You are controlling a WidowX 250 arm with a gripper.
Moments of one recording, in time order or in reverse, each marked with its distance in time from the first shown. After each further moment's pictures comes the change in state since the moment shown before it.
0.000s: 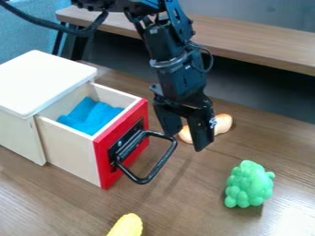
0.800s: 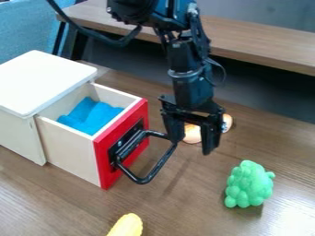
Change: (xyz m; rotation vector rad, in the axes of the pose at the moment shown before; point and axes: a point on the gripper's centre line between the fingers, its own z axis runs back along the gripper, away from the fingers) arm 0.017 0.015 -0.033 0.041 0.106 0.167
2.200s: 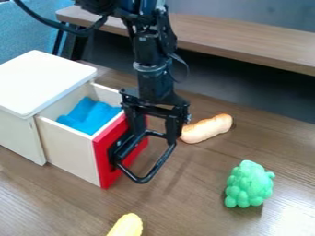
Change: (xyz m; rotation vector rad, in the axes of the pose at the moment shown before) arm -0.026 0.059 0.017 0.182 0.007 0.261
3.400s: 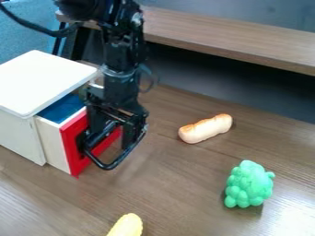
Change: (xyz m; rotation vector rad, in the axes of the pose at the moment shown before) arm -0.021 0.063 -0.006 0.199 0.104 -0.034
